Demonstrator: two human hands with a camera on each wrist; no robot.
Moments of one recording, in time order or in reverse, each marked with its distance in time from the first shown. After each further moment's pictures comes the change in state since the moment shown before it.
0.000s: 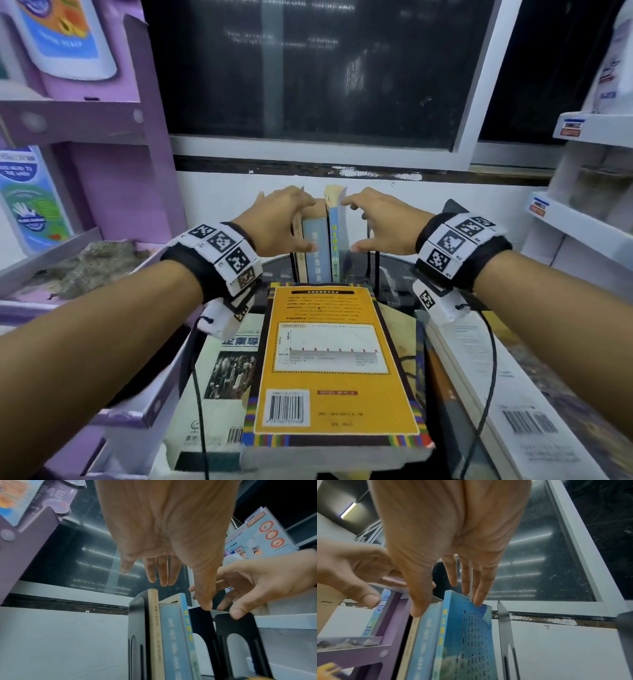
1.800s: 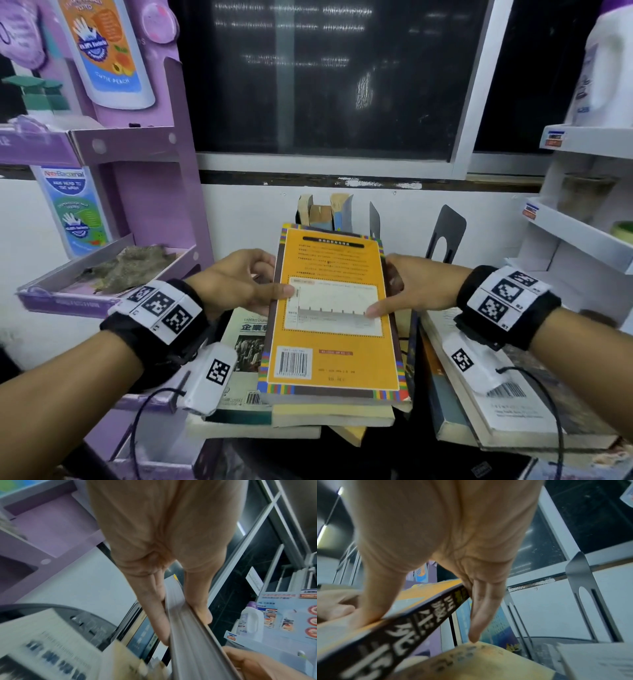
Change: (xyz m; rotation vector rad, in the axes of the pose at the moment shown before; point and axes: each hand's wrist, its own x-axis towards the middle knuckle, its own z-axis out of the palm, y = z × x) left_hand -0.133 0.015 -0.004 -1.079 -0.135 -0.377; right_hand -0.113 -0.031 0.003 0.516 -0.329 0.065
